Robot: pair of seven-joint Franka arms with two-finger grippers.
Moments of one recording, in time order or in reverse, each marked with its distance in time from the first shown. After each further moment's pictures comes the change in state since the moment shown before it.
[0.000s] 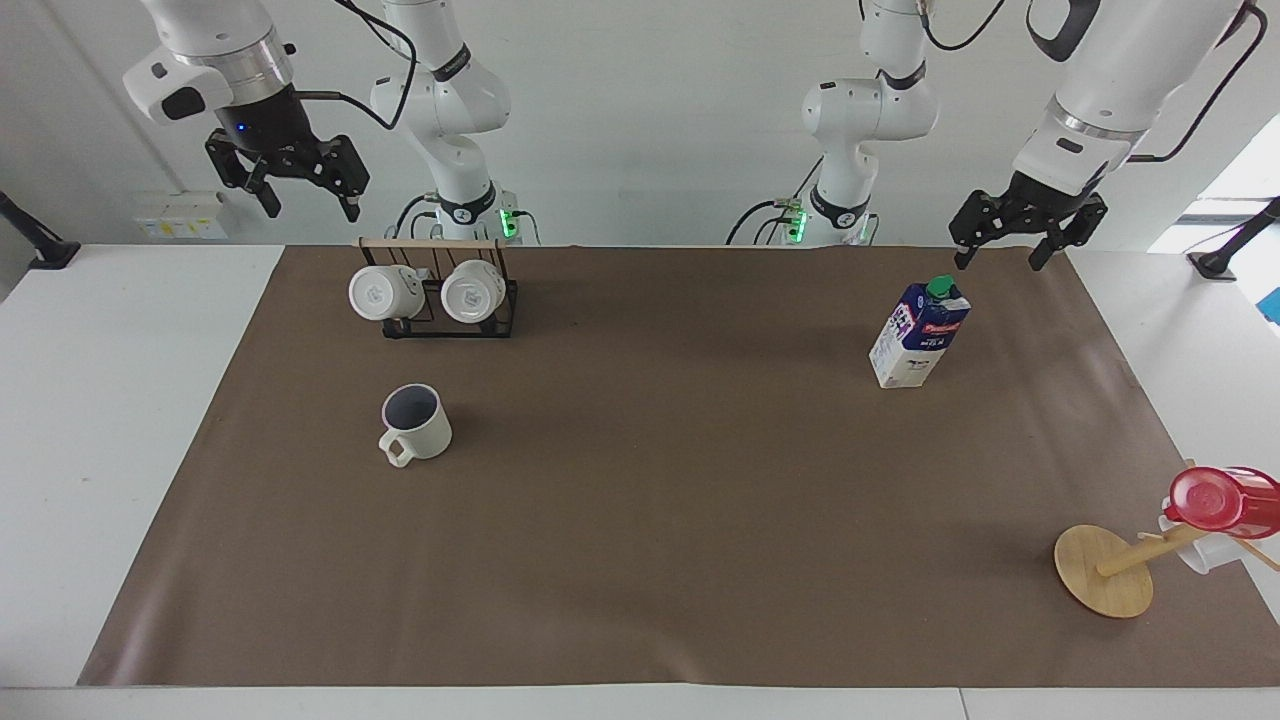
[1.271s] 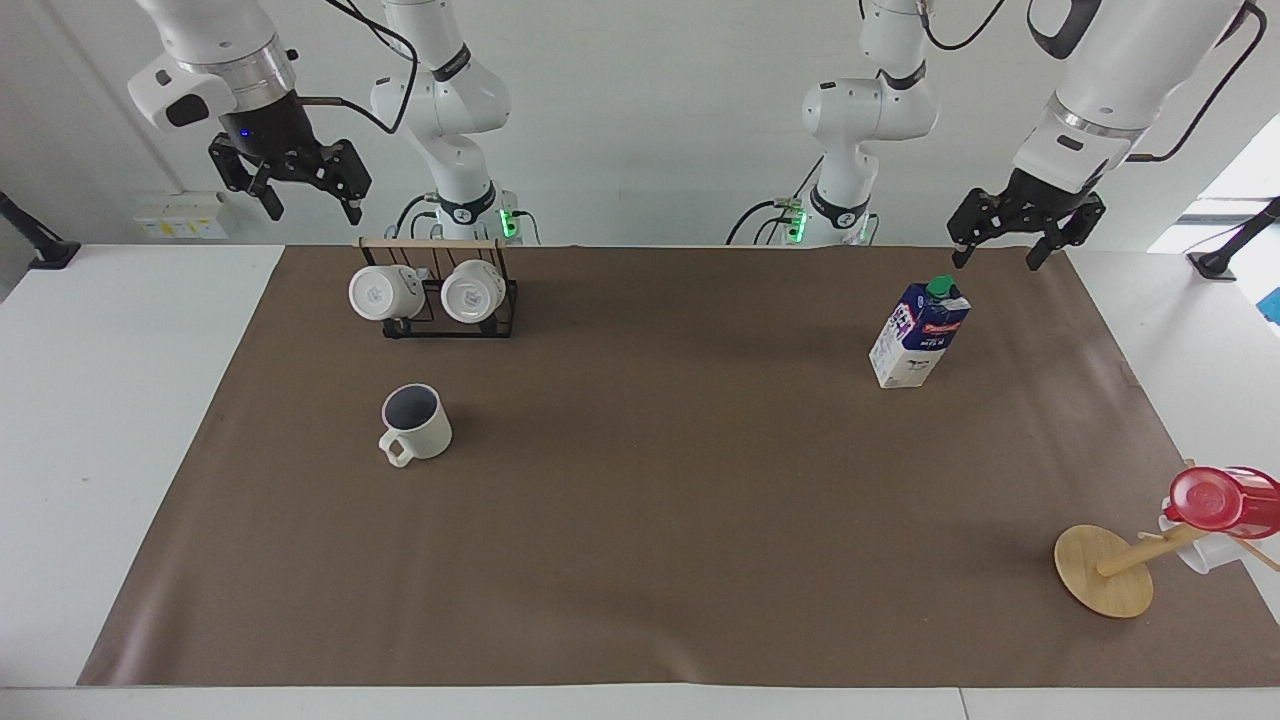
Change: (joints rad) left arm 0.000 0.000 0.000 0.004 -0.016 0.000 0.000; right arm 0.000 0.000 0.000 -0.021 0.000 0.007 0.018
